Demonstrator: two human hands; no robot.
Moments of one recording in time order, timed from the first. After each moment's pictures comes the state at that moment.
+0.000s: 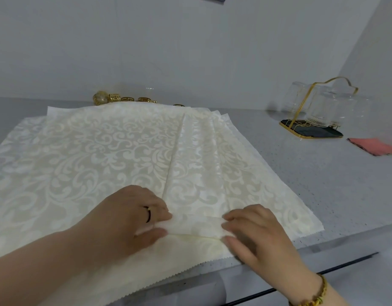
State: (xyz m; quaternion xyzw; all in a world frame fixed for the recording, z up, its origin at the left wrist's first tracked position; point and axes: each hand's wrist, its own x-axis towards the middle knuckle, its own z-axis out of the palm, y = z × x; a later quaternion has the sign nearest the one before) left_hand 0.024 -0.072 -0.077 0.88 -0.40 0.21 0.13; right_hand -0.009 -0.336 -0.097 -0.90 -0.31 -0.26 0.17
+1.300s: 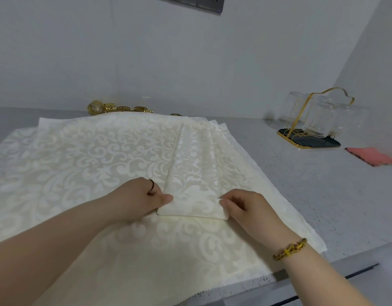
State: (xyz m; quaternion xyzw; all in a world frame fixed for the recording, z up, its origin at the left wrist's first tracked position) left_hand 0.092 -0.094 -0.058 0.93 -0.13 -0.05 0.35; right_hand 0.053 -0.329 -0.055 -0.93 -0.10 -0.04 0.34
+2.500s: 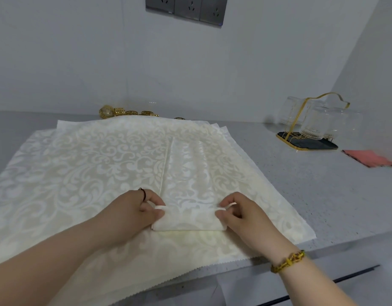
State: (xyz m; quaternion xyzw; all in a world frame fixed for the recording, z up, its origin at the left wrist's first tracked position) left_hand 0.027 -0.085 -0.057 0.90 -0.11 -0.06 0.42; right_hand 0.011 -0.316 -0.055 -0.90 -0.05 0.01 0.43
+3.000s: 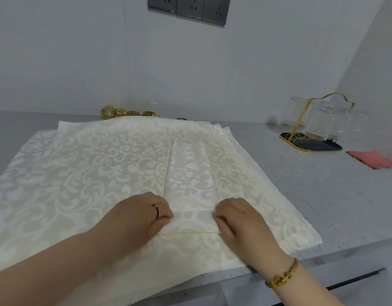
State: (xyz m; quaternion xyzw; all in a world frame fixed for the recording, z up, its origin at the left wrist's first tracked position) left_hand 0.030 -0.083 -0.063 0.92 -0.31 0.14 0.17; right_hand 0.023 -0.315 -0.086 -0.91 -0.27 -0.27 0.19
